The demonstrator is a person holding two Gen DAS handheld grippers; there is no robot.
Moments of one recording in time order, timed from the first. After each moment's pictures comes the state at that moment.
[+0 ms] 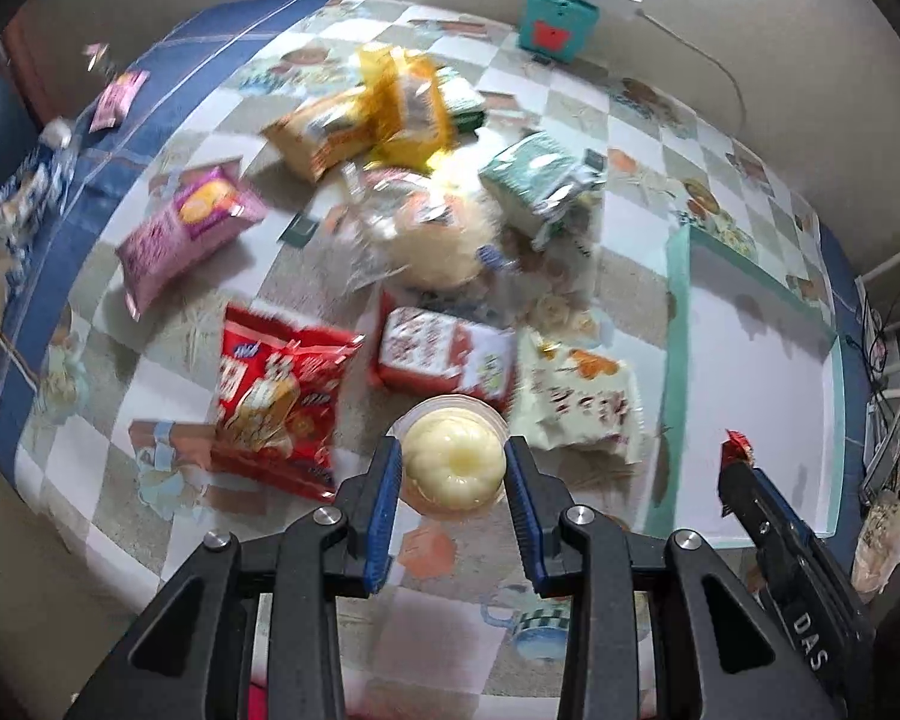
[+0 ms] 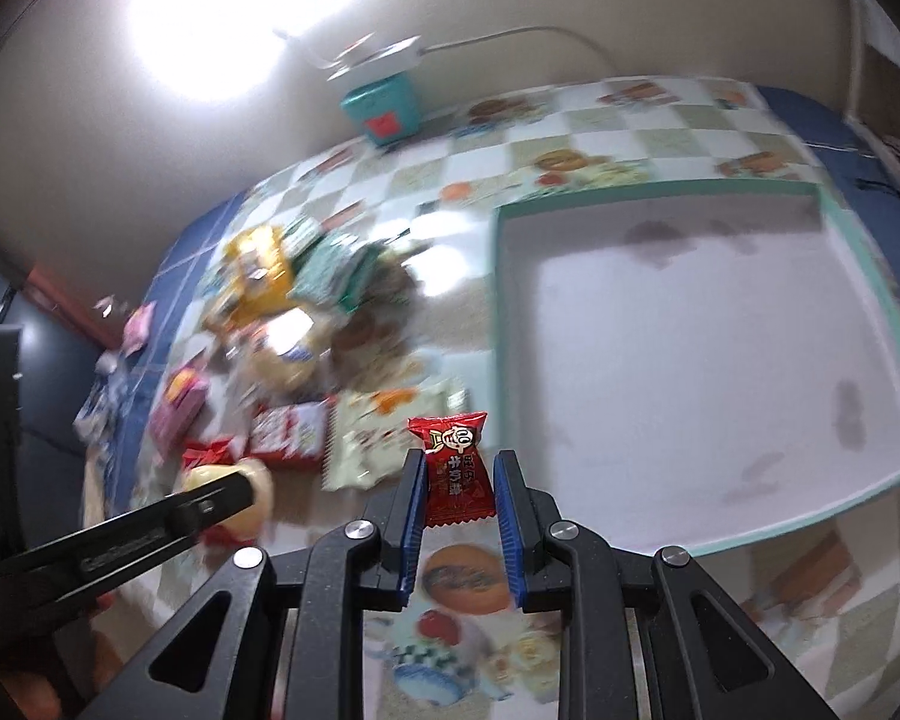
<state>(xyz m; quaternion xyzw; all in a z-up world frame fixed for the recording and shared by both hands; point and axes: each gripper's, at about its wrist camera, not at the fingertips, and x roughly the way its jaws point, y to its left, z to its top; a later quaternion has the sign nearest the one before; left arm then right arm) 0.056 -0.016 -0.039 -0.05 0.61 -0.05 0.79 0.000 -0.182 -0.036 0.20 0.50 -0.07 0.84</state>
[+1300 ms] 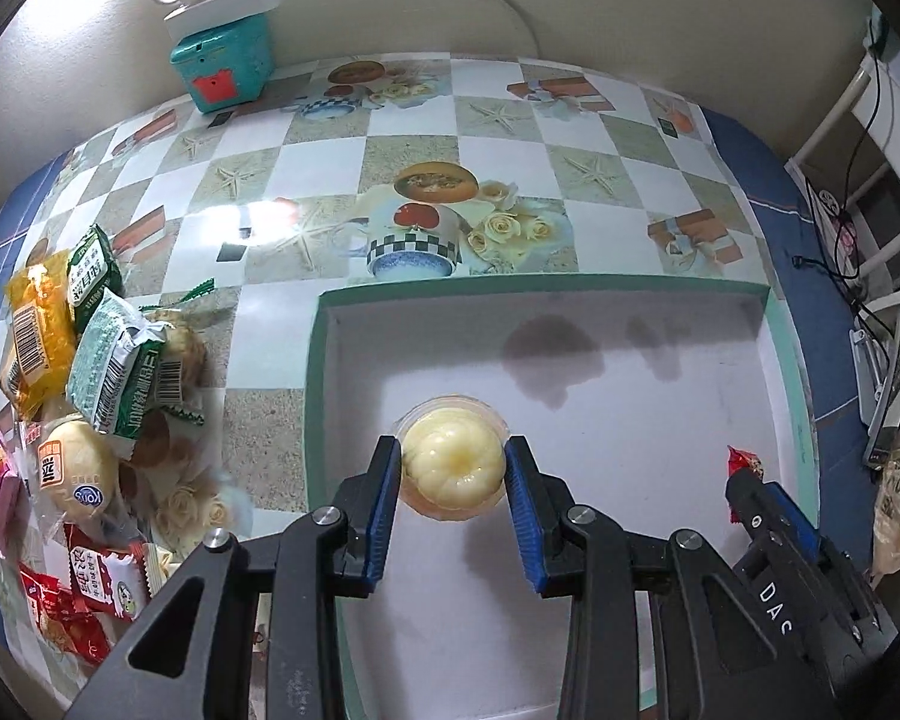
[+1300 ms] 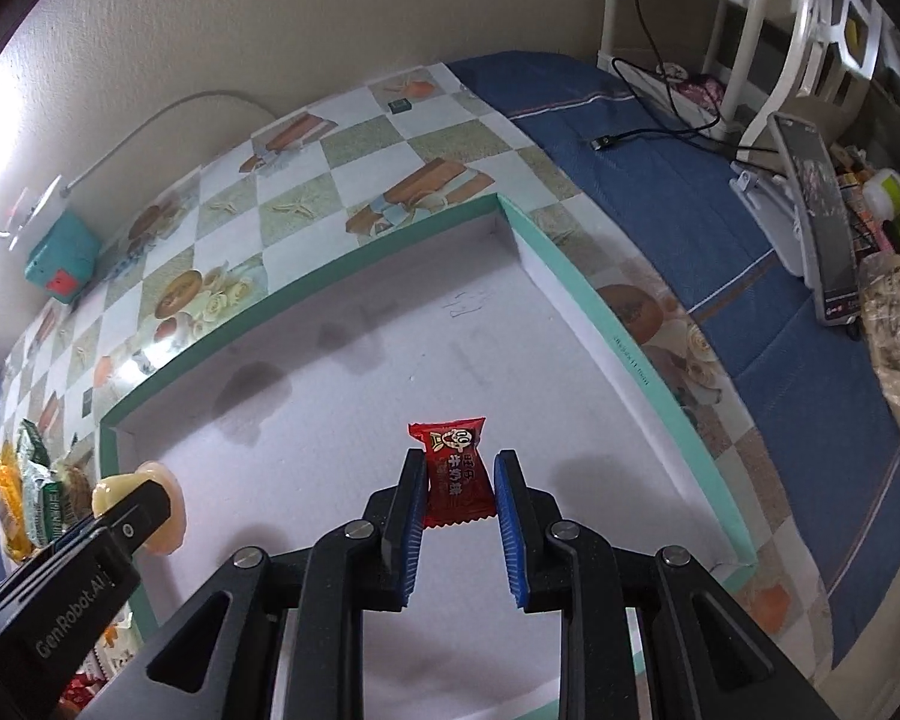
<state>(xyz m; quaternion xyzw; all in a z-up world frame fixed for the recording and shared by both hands) 0.124 -0.237 -0.063 0.06 0.59 -0.17 0.79 0.021 -0.361 -0.057 0.22 0.51 -0.33 0.77</state>
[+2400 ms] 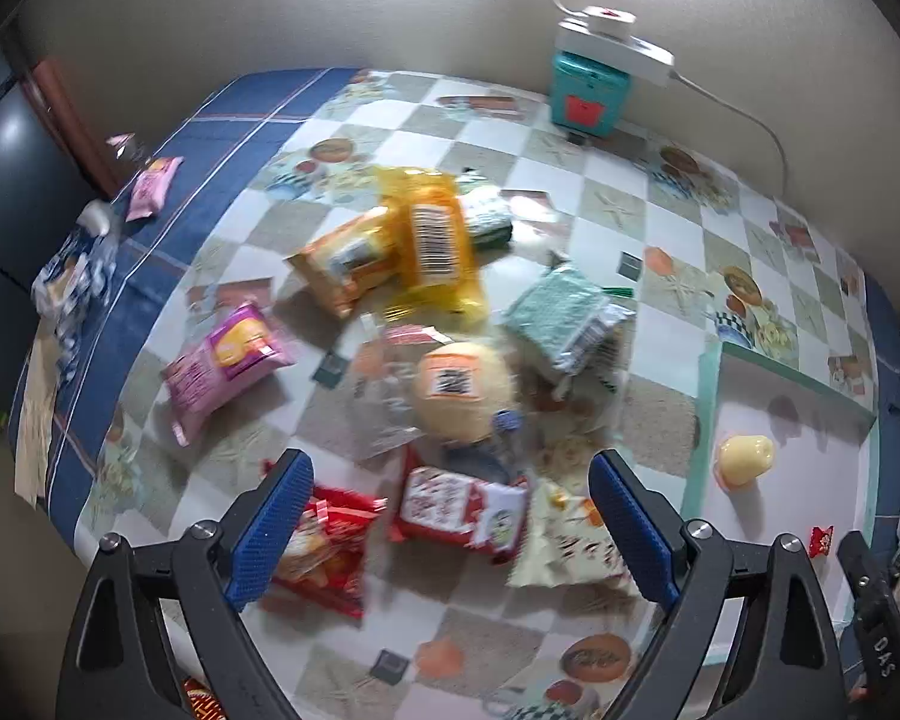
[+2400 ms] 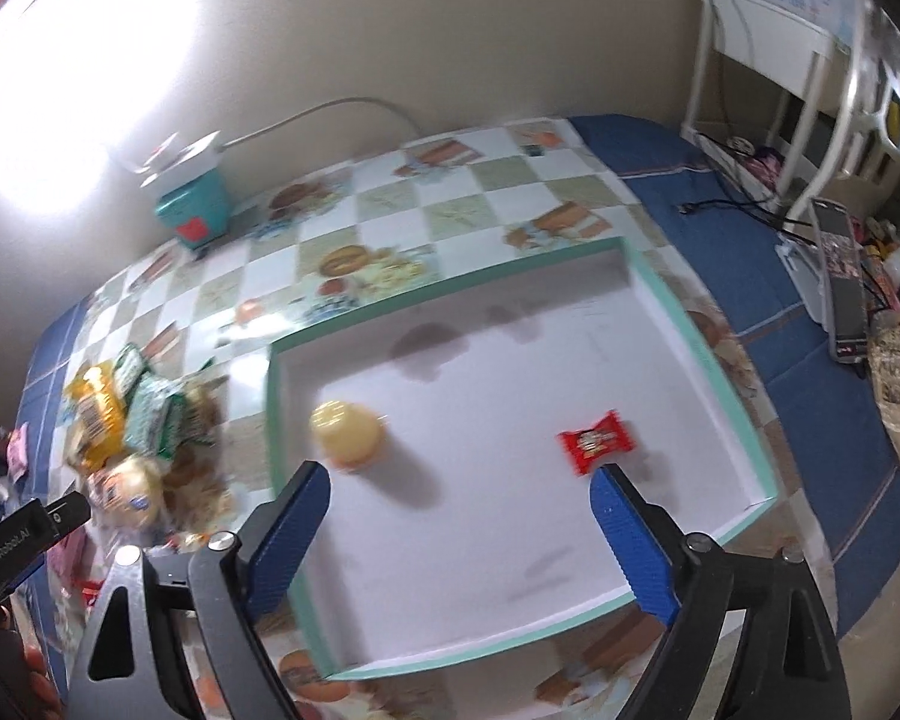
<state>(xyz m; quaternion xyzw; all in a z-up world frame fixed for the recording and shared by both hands) 0.115 -0.017 -0.014 -0.03 0.57 0.02 0.82 0.015 -0.260 -0.003 0.17 0.48 -0.25 0.82</state>
